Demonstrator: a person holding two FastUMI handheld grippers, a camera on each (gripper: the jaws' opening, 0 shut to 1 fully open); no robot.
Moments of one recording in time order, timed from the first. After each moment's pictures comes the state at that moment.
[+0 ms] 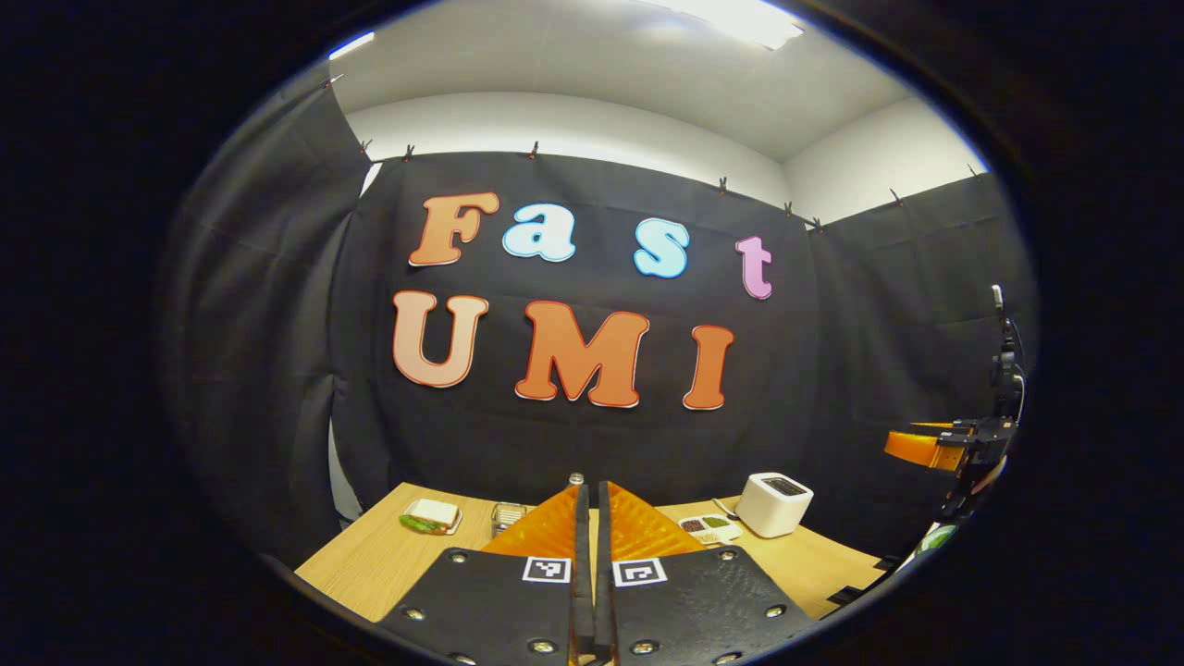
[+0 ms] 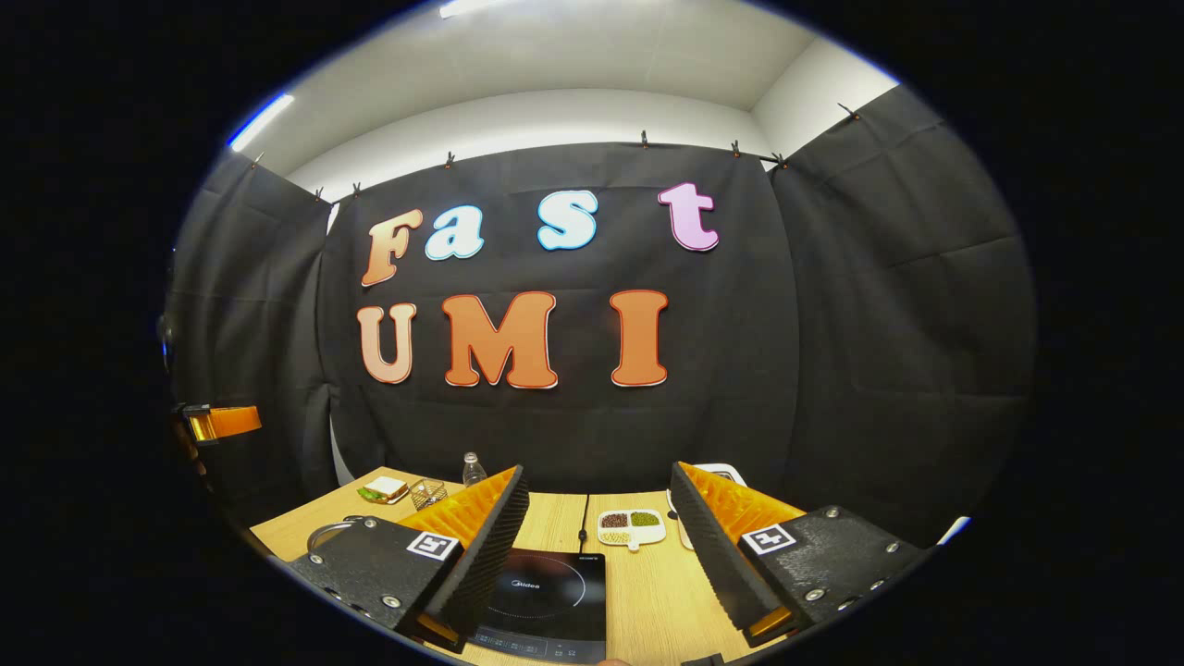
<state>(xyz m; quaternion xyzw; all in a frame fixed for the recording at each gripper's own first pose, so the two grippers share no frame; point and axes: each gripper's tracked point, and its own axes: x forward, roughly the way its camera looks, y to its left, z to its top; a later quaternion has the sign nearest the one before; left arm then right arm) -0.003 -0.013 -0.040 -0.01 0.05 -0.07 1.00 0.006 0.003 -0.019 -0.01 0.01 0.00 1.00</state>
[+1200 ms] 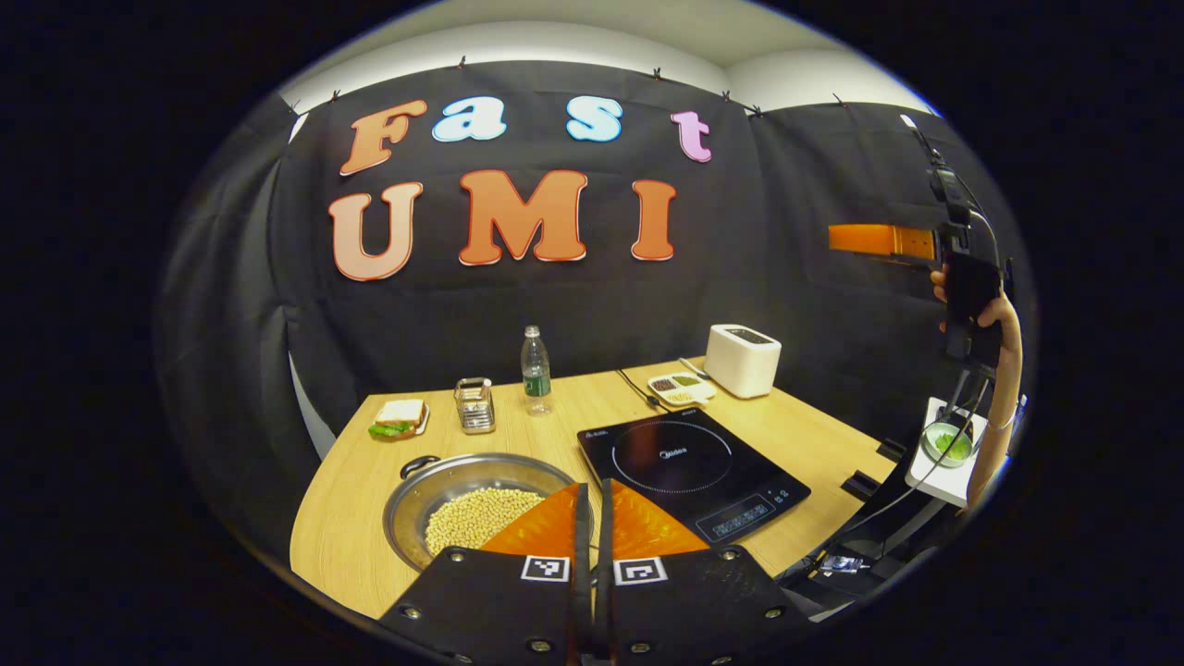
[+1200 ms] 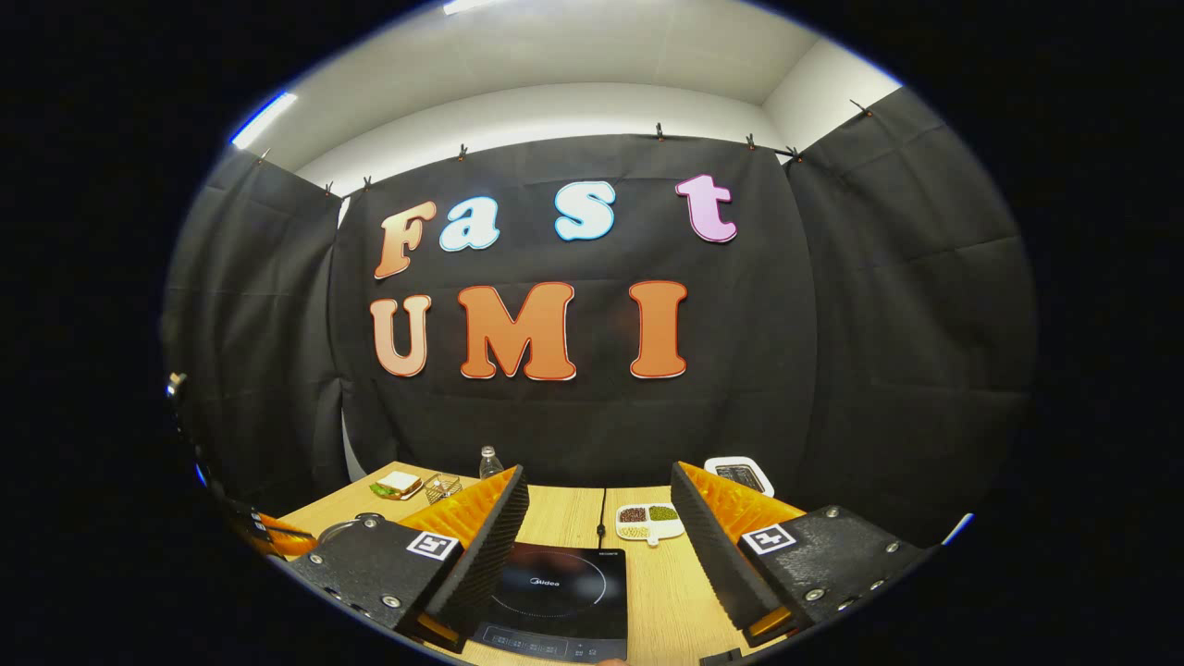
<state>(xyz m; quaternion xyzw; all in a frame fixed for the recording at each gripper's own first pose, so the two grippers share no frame) -0.086 -0.034 -0.229 0.06 0.26 -0.15 0.95 0.011 0.023 -0.025 -0.01 0.03 0.02 1.00</state>
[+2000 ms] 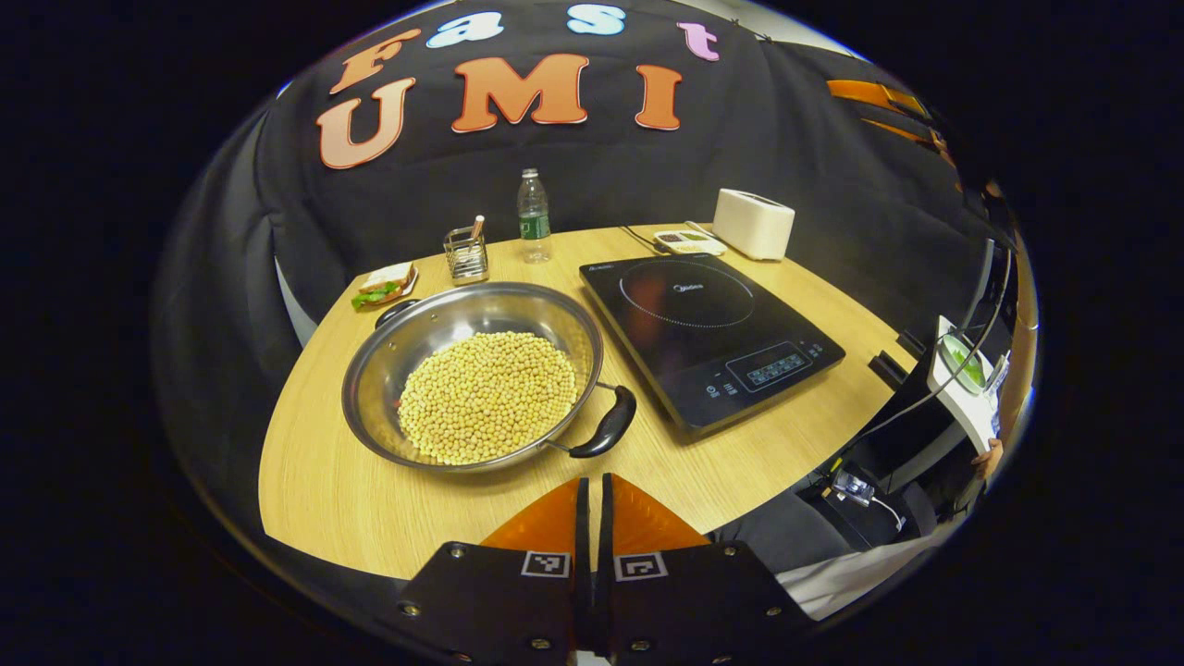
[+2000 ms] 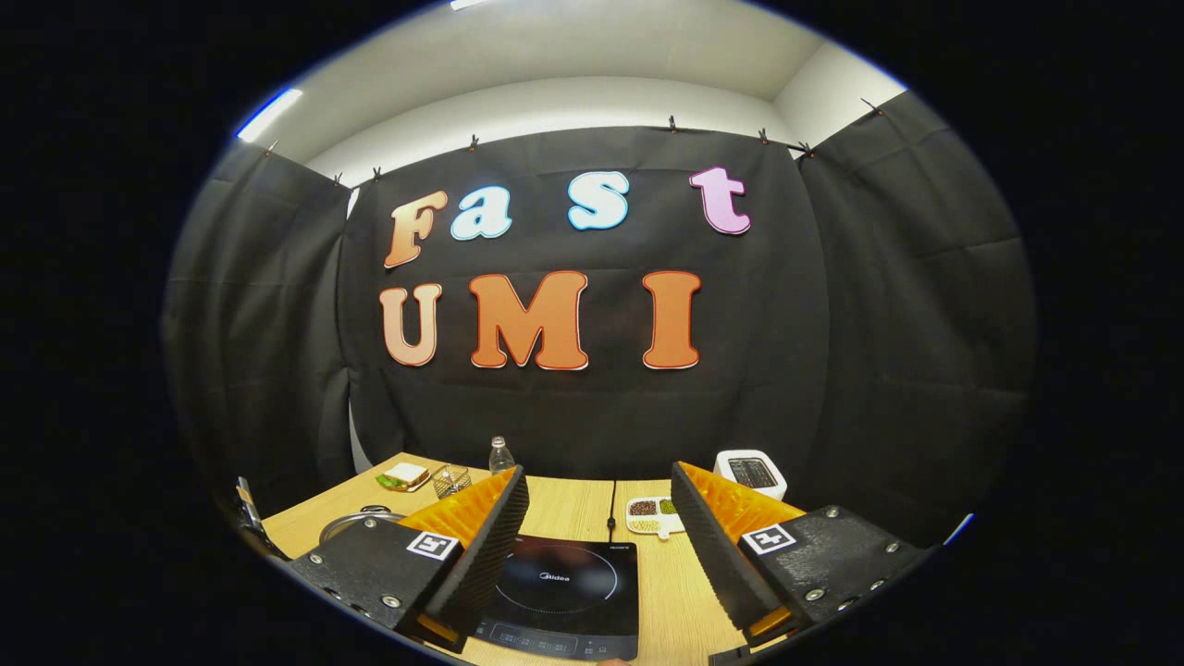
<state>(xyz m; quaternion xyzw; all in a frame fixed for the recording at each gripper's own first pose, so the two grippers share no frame) -0.151 0.021 -0.369 0.09 0.42 -0.12 0.89 0.015 0.047 -0.042 -0.02 0.04 0.03 1.00</state>
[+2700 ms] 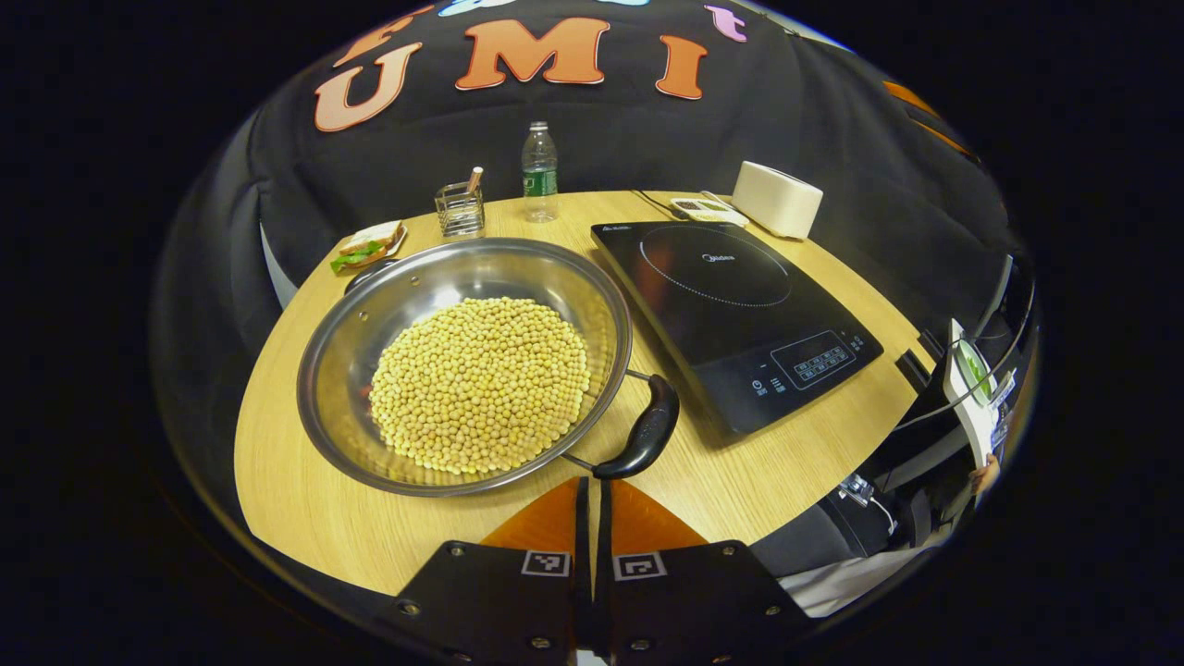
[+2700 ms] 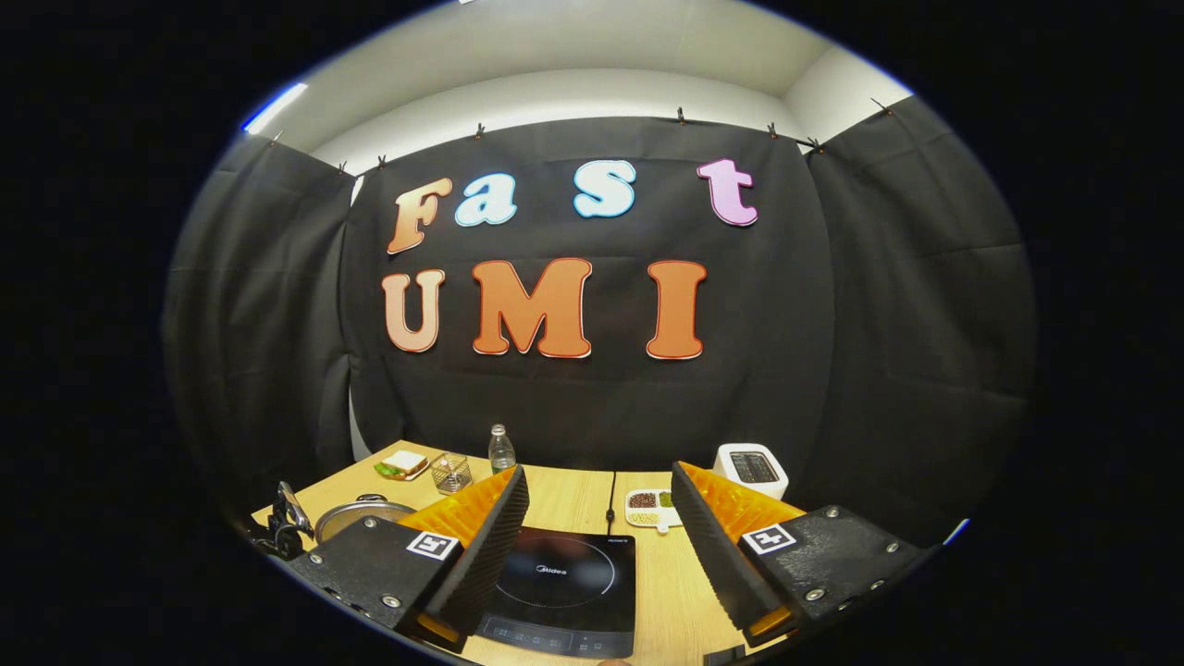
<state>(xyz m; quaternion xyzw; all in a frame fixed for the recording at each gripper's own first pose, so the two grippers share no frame) -0.118 0.017 -0.413 0.07 0.47 -0.12 0.87 0.021 0.042 -0.055 -0.03 0.06 0.03 1.00</state>
